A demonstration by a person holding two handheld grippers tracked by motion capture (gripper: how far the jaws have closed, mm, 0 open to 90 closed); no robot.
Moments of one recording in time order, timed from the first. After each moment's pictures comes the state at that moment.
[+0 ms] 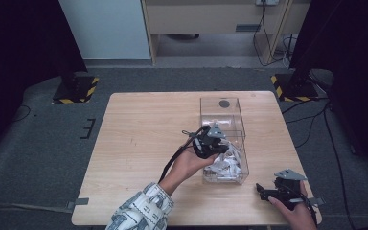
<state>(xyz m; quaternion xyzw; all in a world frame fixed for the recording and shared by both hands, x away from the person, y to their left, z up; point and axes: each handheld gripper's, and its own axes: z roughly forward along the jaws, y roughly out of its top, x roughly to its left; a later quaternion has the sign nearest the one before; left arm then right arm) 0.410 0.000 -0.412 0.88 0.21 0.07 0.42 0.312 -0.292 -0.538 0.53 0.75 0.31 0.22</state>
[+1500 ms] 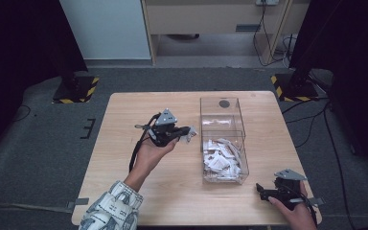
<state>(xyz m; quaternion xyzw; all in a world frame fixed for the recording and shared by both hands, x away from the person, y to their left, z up) 0.427 0.121 -0.400 0.82 0.29 0.14 0.47 0.312 -0.292 -0.538 0.53 0.75 0.31 0.22</state>
